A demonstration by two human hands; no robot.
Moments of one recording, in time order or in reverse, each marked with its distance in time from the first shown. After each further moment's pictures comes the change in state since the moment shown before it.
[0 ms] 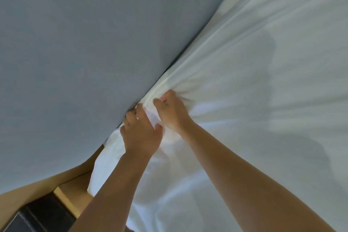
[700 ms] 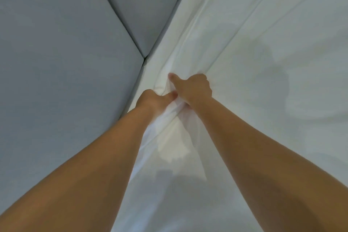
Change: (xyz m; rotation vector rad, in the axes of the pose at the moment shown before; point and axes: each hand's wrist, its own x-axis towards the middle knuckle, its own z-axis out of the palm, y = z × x) left_hand 0.159 0.310 -0.006 -0.321 -0.358 0.094; right_hand 0.136 0.008 -0.289 0.201 0.526 0.249
